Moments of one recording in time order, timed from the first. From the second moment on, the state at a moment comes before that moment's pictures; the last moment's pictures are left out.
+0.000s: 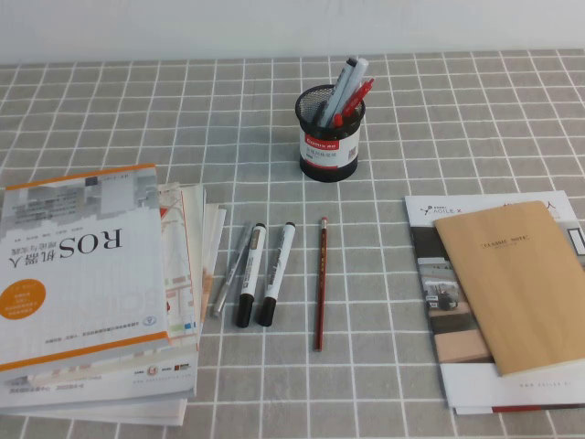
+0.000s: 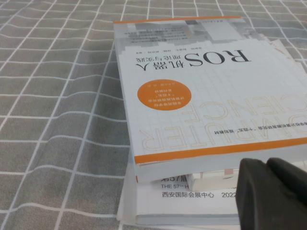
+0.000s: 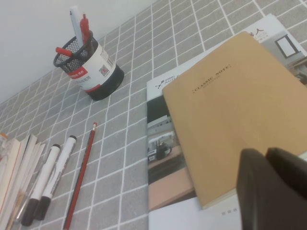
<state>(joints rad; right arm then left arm) -0.04 -0.01 0.03 0.67 0.41 -0.05 -0.04 -0.01 0.03 -0.02 0.38 0.03</state>
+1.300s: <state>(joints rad) -0.04 -0.01 0.03 0.67 0.41 -0.05 -0.04 -0.01 0.03 -0.13 0.22 -0.02</state>
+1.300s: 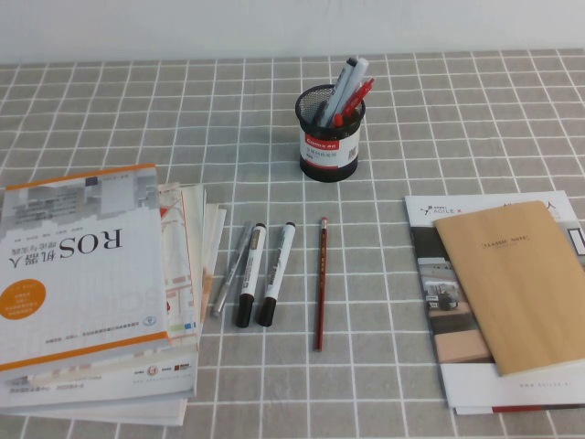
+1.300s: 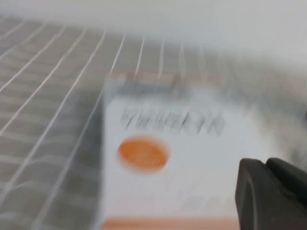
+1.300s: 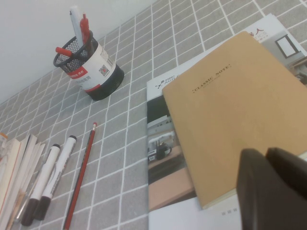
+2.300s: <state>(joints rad) -0.04 -0.01 0.03 0.67 0.41 -0.05 -0.04 0.08 -0.25 -0.11 0.16 -0.51</state>
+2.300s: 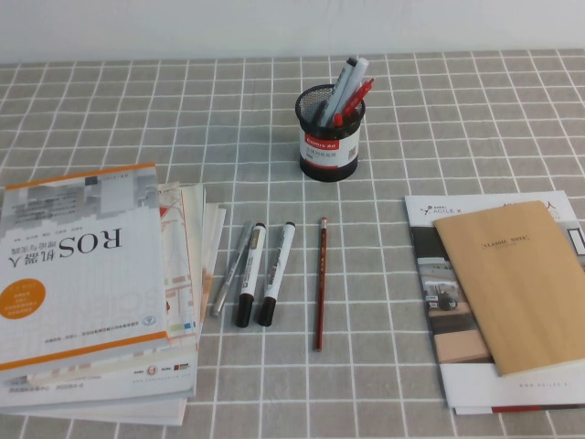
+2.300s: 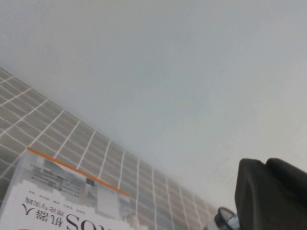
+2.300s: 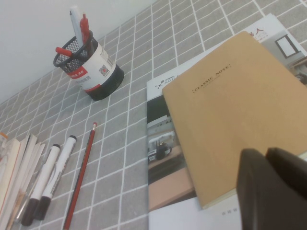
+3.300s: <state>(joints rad) -0.04 -0.01 0.03 0.67 0.41 -0.05 -0.37 1.32 -0.98 -1.04 0.23 1.20</state>
